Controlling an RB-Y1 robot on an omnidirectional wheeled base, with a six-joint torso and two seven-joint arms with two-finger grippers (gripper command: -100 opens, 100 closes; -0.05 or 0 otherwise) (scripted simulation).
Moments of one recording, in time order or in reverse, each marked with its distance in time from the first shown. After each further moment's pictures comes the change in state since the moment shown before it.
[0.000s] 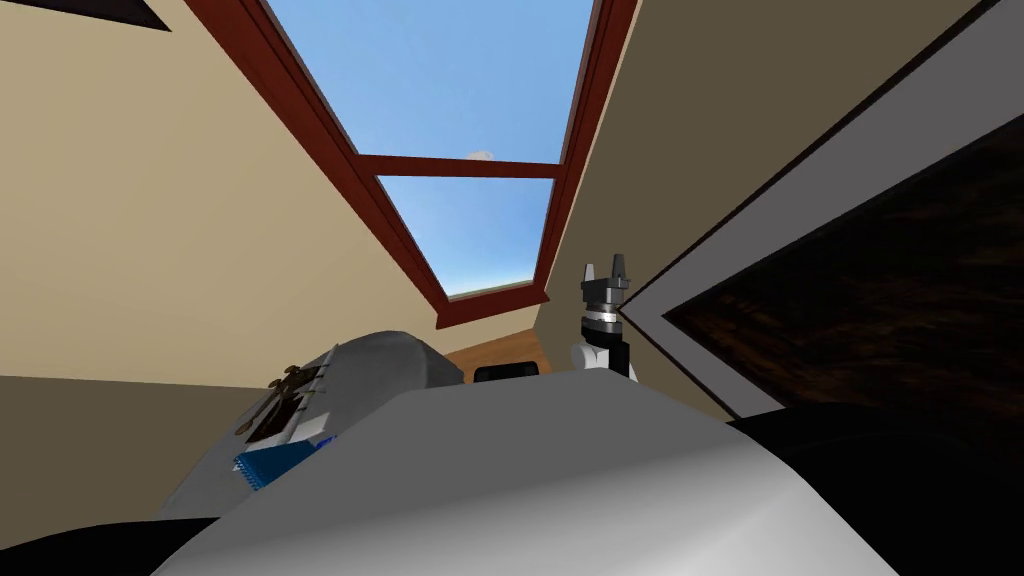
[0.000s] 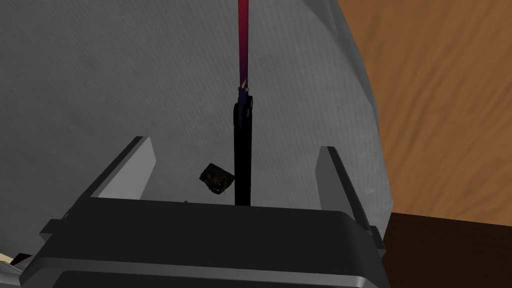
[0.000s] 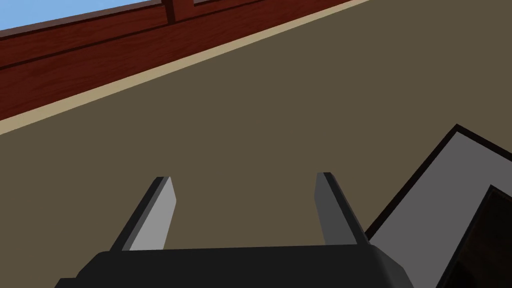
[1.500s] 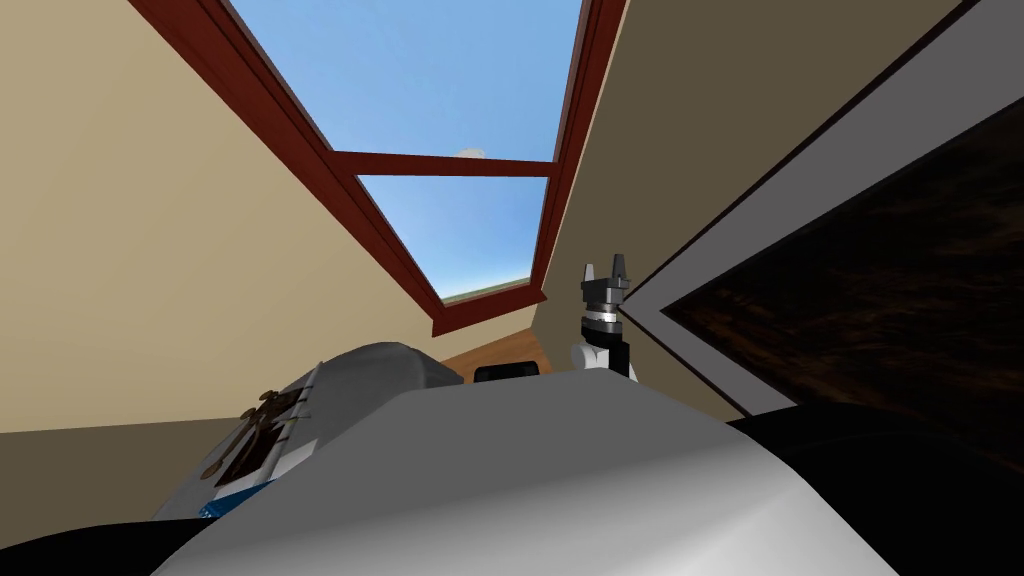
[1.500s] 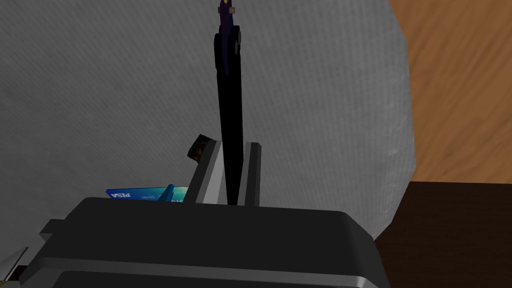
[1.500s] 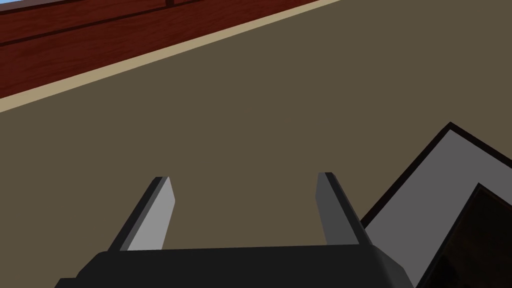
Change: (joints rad) left arm -0.026 -0.070 -0.070 0.116 0.013 0.050 0.003; right arm 0.000 0.000 0.000 0.000 0.000 0.000 0.000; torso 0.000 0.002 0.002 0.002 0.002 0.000
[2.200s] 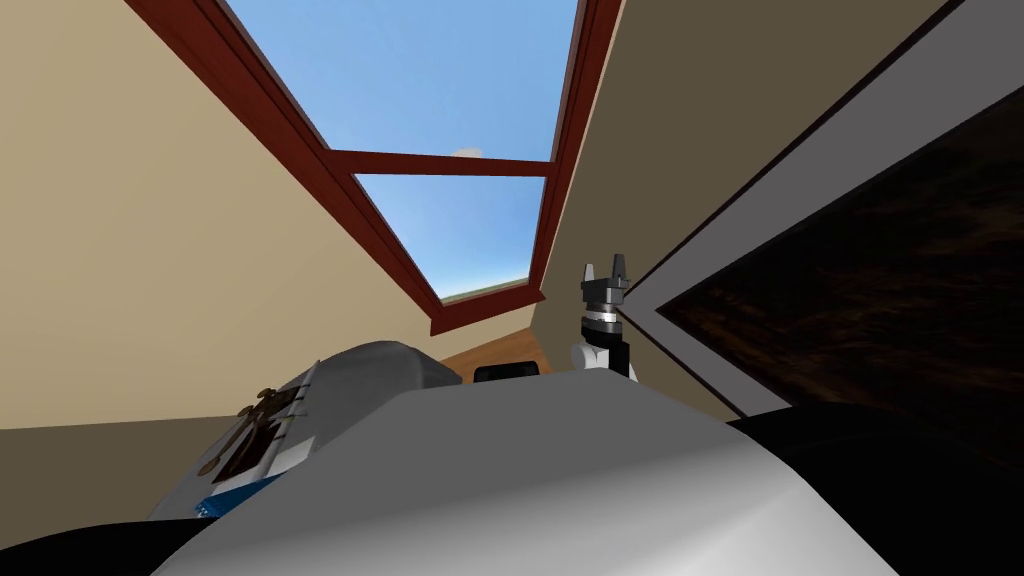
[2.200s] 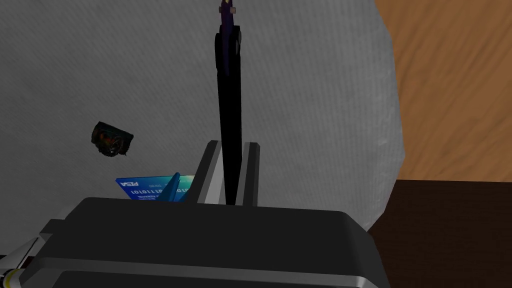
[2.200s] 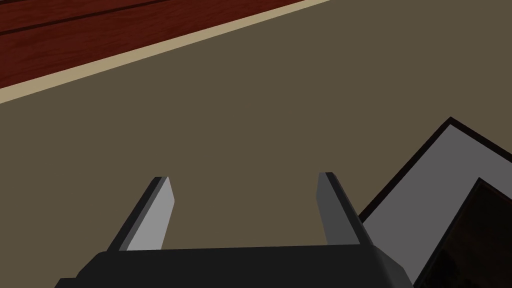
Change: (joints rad) left arm 0.019 0.076 0.002 -0.054 0.023 -0.008 0.028; right arm 0.000 0.000 0.000 0.000 0.000 0.000 0.000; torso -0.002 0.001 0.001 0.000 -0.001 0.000
